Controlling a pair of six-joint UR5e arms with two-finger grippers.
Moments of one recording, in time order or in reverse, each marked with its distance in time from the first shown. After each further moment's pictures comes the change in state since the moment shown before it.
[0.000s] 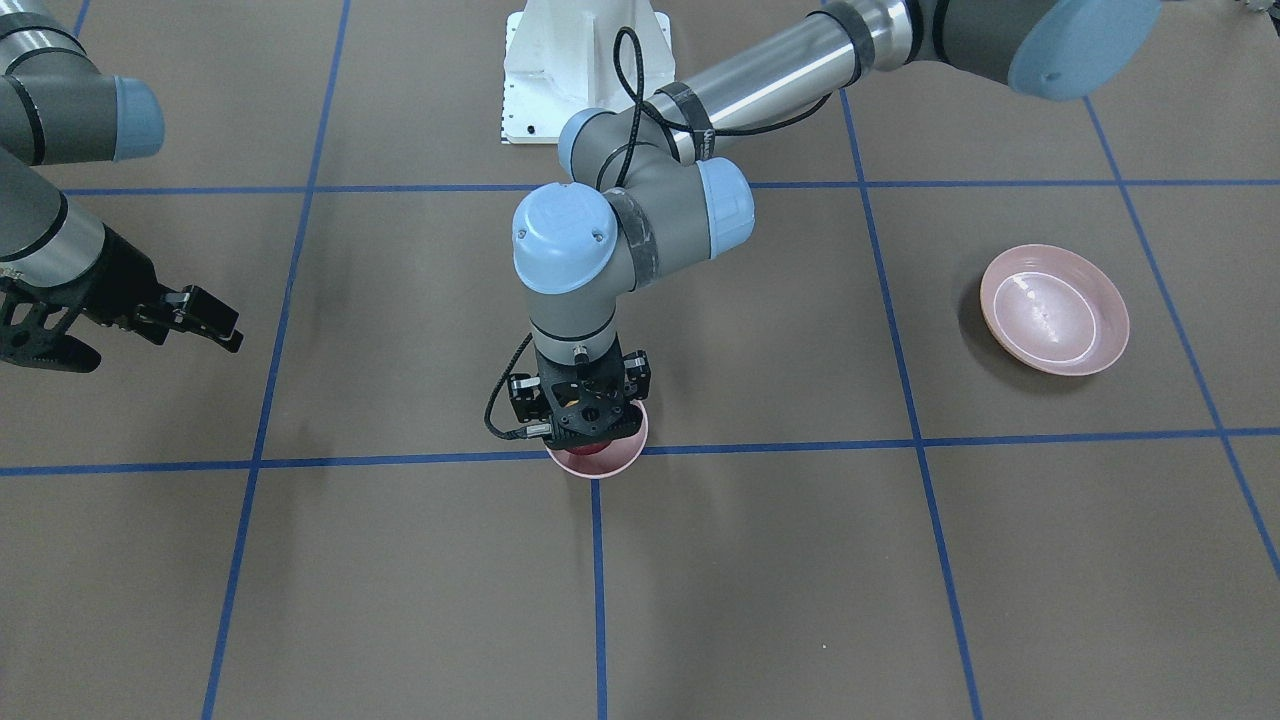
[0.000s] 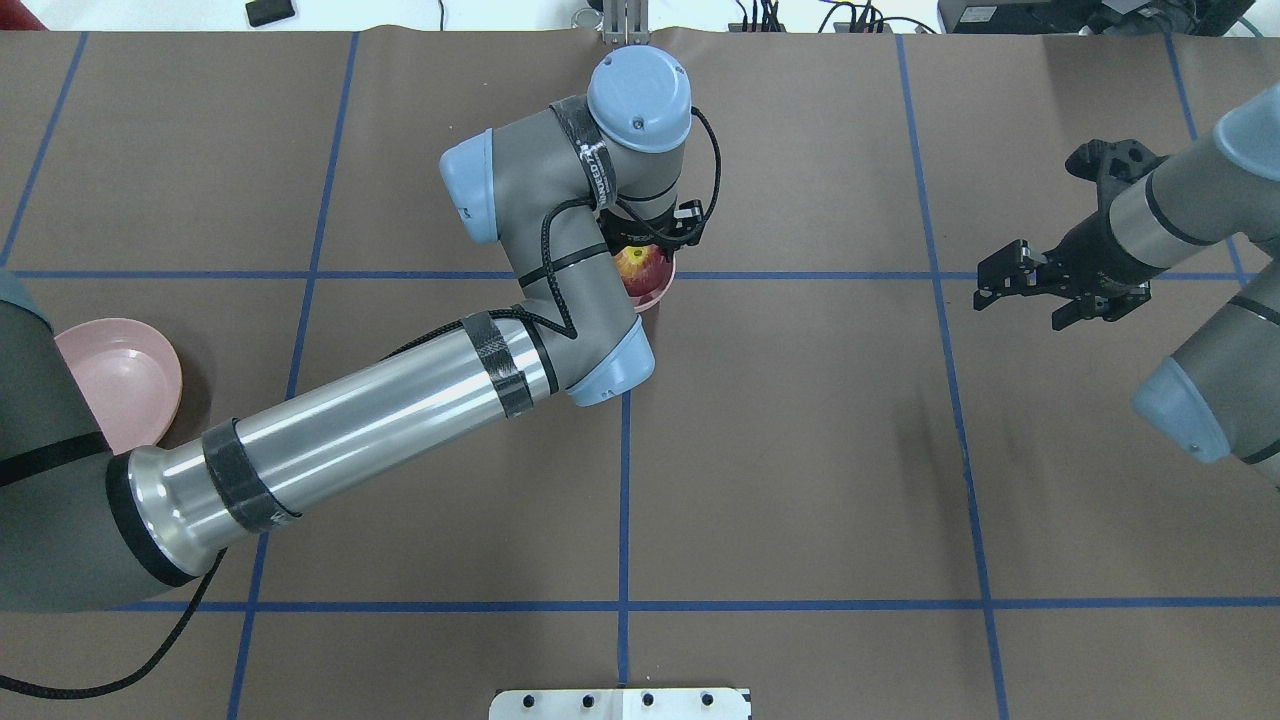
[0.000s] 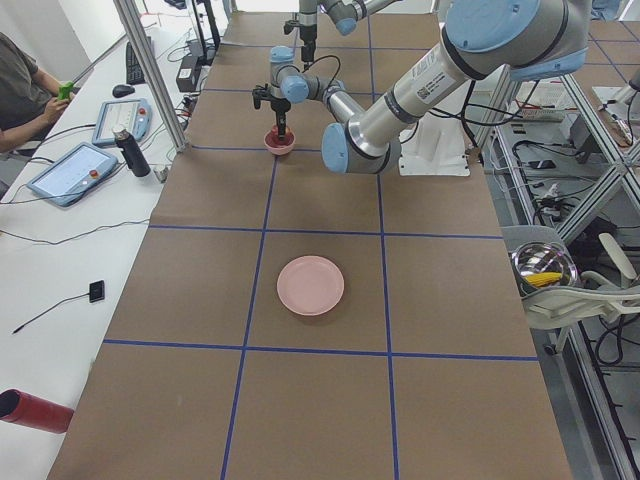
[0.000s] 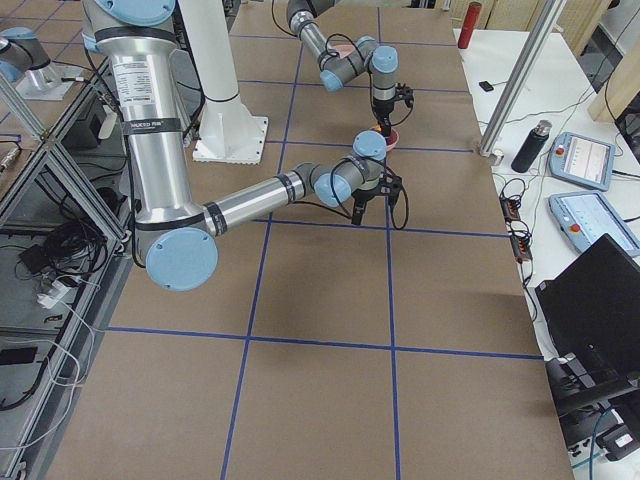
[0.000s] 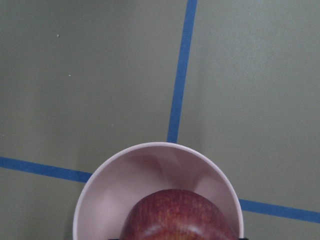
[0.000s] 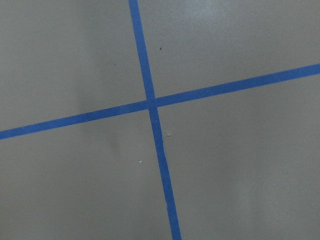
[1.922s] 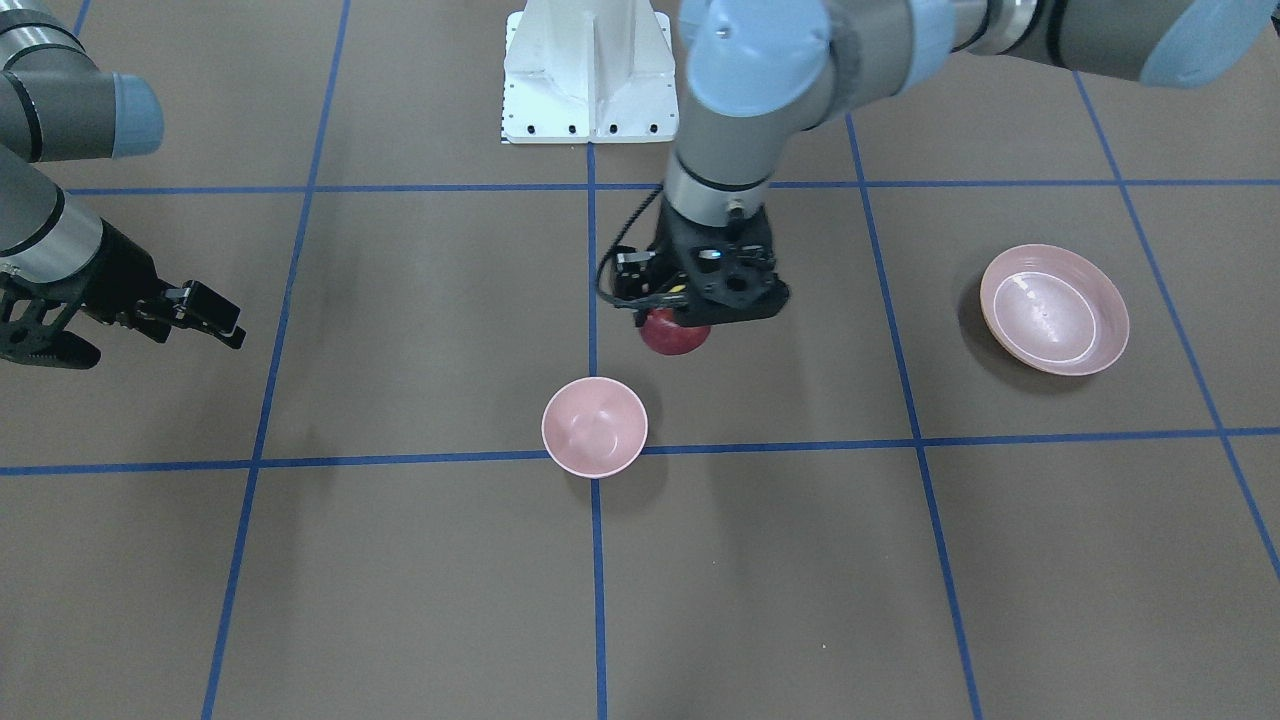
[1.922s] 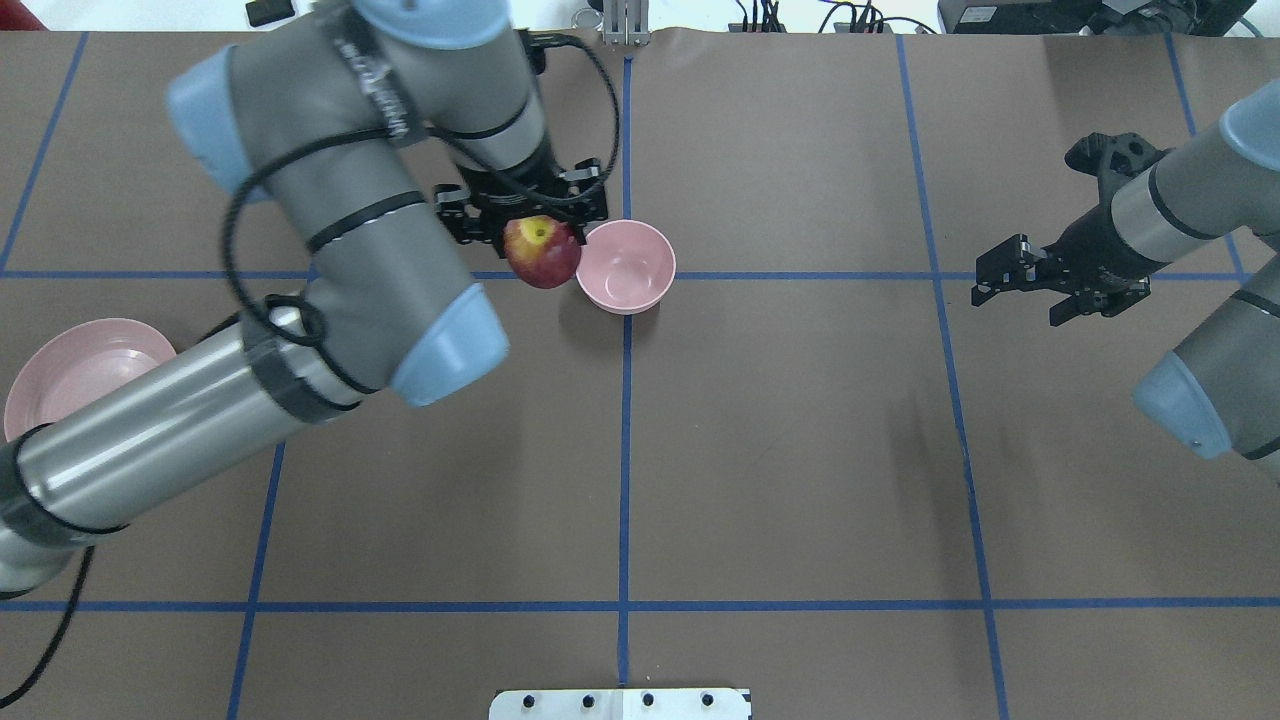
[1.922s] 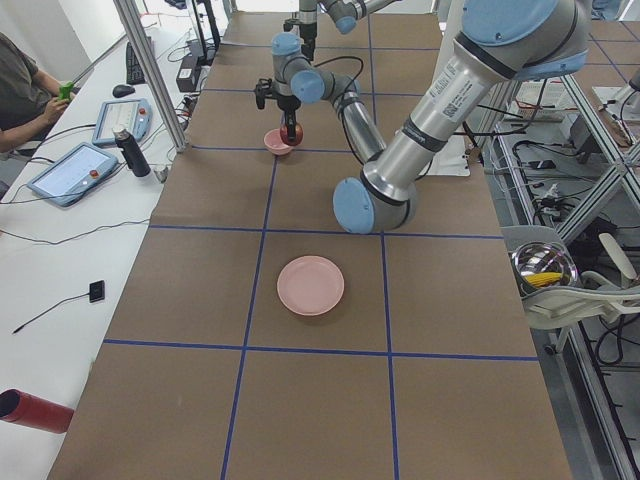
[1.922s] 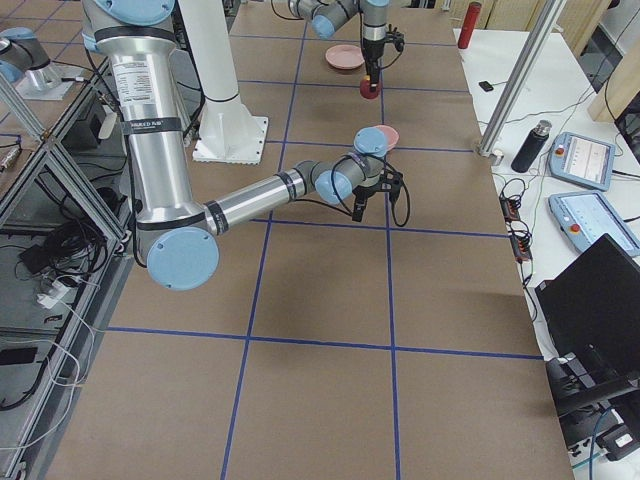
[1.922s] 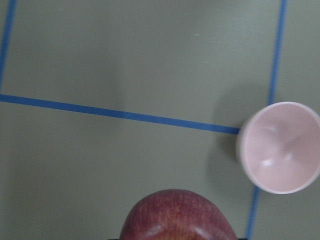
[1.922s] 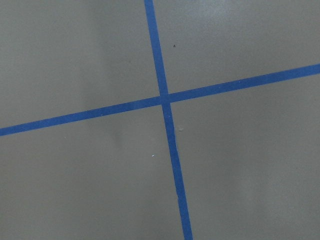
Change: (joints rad) left arm -0.085 0.153 -0.505 0.352 -0.126 0.070; right arm 0.007 0.007 0.005 -0.001 0.012 -0.005
